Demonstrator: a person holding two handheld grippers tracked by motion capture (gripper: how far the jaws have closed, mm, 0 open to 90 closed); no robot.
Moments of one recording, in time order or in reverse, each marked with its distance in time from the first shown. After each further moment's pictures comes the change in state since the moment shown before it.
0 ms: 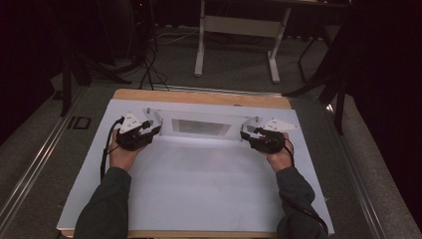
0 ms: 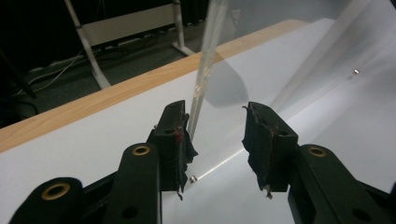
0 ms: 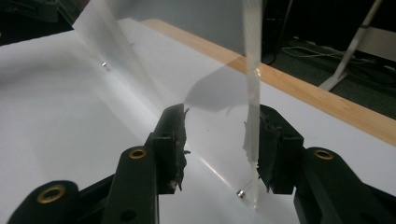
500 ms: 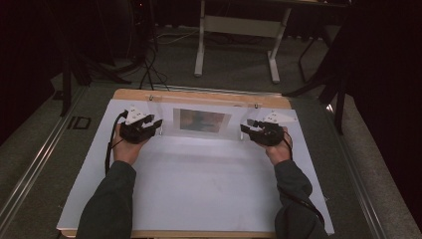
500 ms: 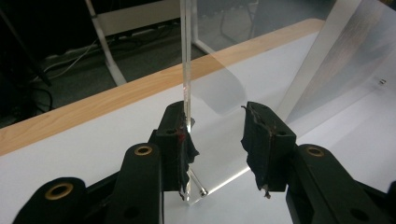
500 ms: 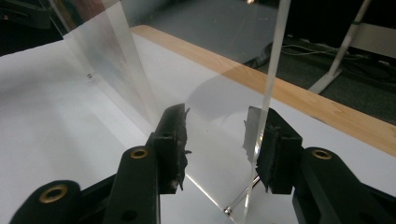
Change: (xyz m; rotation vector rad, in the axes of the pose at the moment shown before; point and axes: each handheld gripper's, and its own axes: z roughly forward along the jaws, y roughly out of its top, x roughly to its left) left arm 0.003 0.015 0.013 0.036 0.055 -0.040; right arm -0.015 0.010 0.012 0.000 -0.016 0.036
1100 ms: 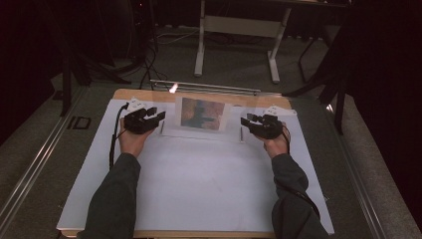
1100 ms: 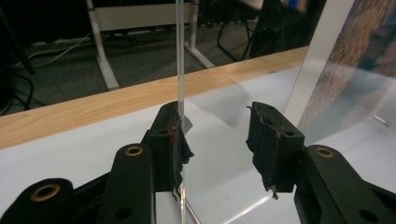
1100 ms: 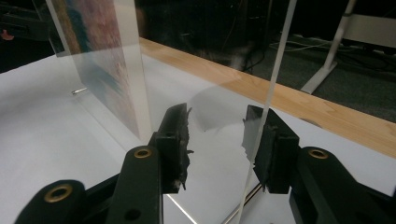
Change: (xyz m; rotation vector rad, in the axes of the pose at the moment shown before) left arm 0.017 0.009 0.029 -0.030 -0.027 -0.143; right arm -0.017 0.006 0.015 -0.010 -0.025 0.077
